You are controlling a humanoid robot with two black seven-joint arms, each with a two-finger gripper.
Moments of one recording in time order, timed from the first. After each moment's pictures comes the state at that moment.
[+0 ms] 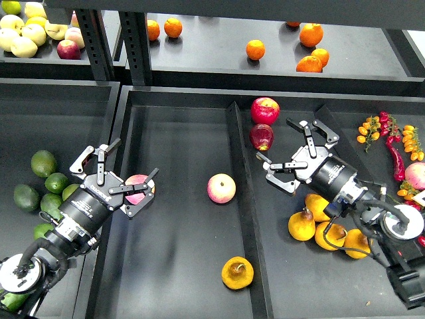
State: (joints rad) left arm 0.06 0.00 -1.38 -1.34 -0.01 -0.45 0.31; right arm 0.34 -0.38 1.02 1.21 0.22 0.42 -0.49
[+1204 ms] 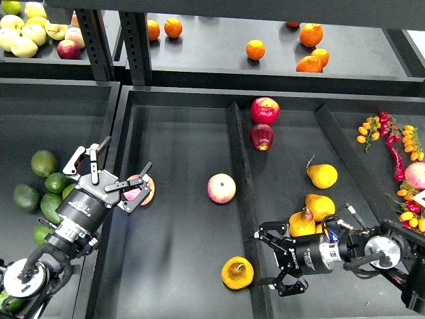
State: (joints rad) left arm 0.07 0.00 -1.34 -1.34 -0.02 -0.46 0.25; right arm 0.56 -0.43 0.33 0.99 -0.09 0.58 -0.49
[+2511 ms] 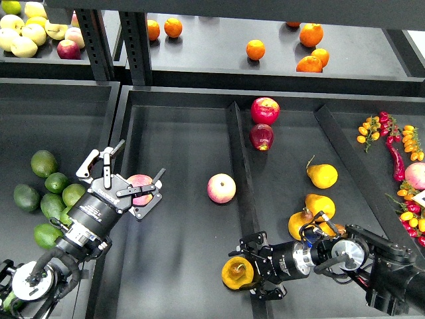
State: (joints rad) left arm 0.08 0.00 -1.29 -1.35 -0.02 -0.46 0.25; right arm 0.56 -0.22 0.31 0.73 -0.11 0.54 -0.49
